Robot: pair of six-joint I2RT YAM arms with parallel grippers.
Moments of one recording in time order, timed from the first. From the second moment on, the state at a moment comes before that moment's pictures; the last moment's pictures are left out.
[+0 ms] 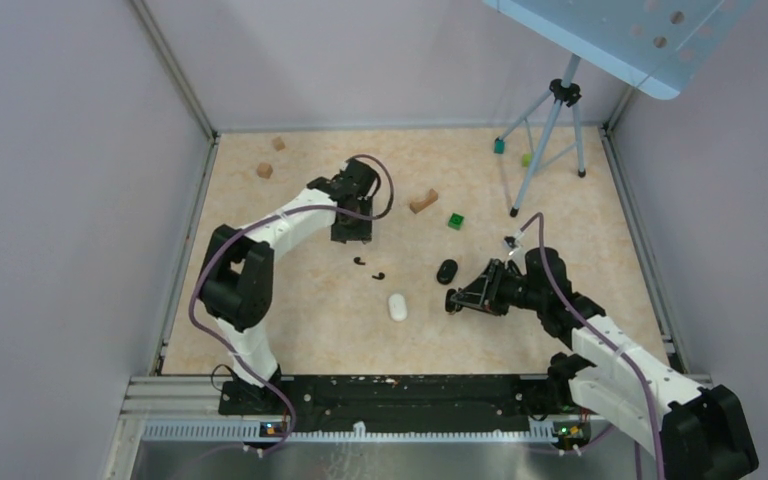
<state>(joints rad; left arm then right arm) -0.52 1.85 1.39 -0.71 -0.16 -0.40 0.43 0.83 0.34 -0.08 -0.54 0.92</state>
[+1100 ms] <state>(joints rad) -0.50 1.87 1.30 -0.76 -0.18 -1.10 0.43 0.86 0.36 -0.06 -0.55 0.92</state>
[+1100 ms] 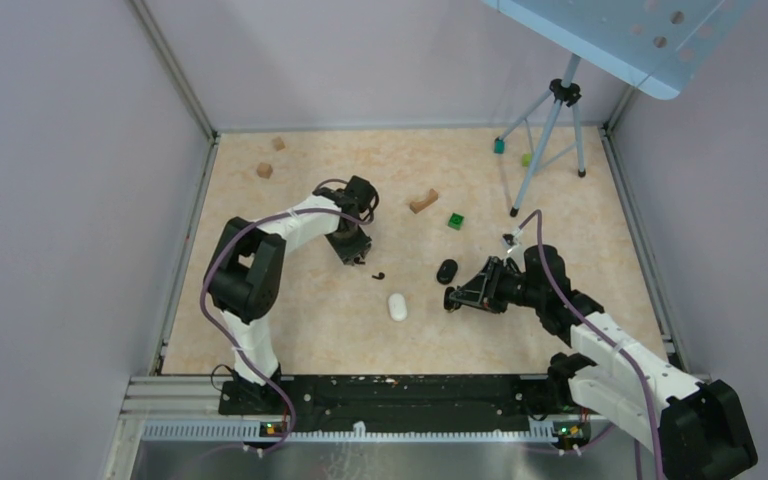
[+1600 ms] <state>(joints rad) -0.50 1.90 1.30 -0.76 -0.20 -1.11 0.43 0.86 0.36 -0.06 -0.55 0.92</state>
